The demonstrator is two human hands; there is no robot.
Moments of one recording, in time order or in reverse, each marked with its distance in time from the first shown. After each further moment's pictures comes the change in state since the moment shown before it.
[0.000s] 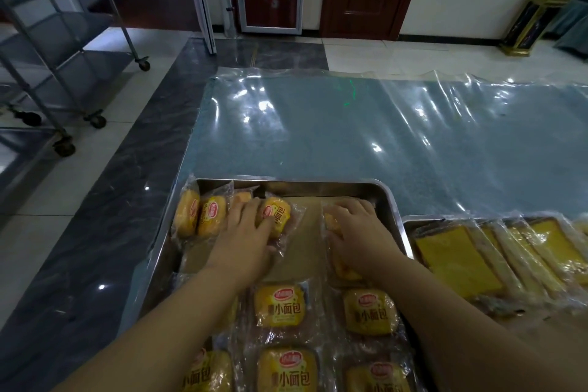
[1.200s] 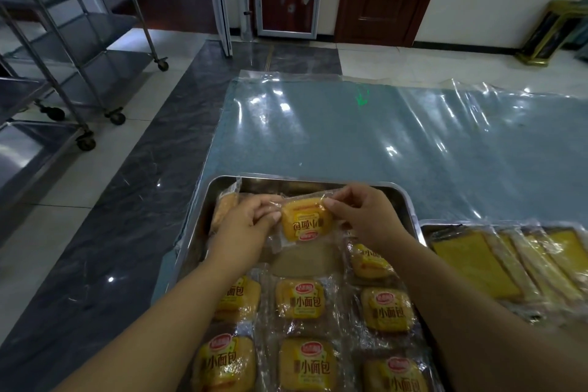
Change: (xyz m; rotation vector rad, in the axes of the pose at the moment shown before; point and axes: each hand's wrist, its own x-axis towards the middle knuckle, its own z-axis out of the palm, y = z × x) left_hand -0.024 -0.018 -0.040 -1.185 0.147 -0.267; right_hand 0.011 -0.039 -0.029 0.778 0.055 0.108
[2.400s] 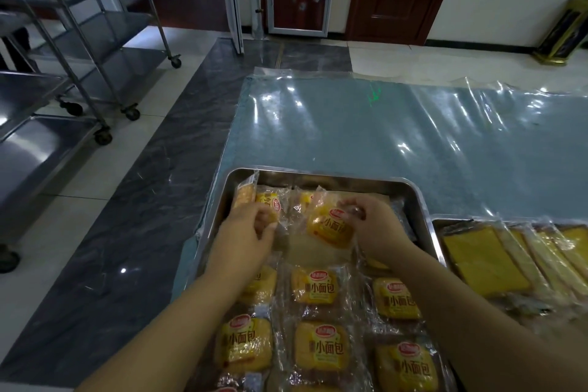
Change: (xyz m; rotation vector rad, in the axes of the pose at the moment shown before) left_hand -0.032 -0.015 -0.016 0.451 0.187 0.096; right_hand -0.017 0.010 0.019 -0.181 -0.017 0.136
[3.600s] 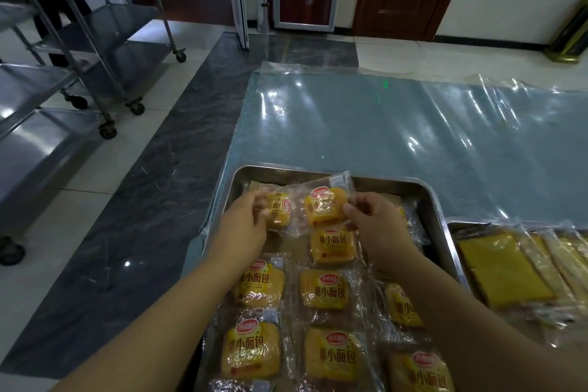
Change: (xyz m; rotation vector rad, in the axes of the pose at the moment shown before) left_hand 0.026 -0.021 0.000 -0.077 -0.040 -0.123; right_hand -0.001 -0.014 0.017 0.145 0.068 0.023
